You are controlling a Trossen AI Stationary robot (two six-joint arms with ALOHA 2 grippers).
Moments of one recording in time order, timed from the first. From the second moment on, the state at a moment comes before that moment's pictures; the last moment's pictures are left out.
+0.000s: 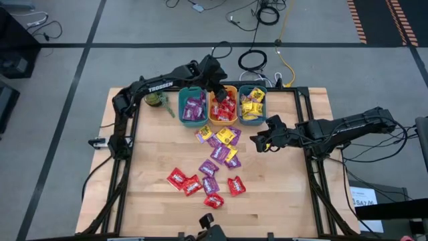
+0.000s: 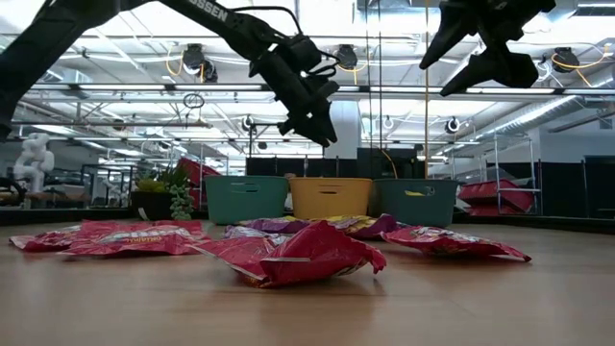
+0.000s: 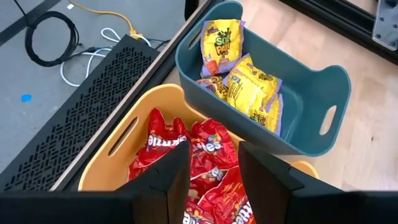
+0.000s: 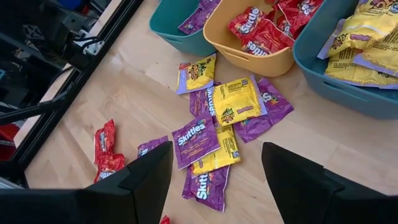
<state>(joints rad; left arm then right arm) 0.56 2.03 1.80 -0.58 0.19 -0.04 0.19 1.06 0.88 -0.60 0.45 1.12</state>
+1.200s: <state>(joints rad) 0.51 2.00 1.79 -0.75 0.17 -0.14 0.18 1.06 0.88 -0.60 0.44 1.07</state>
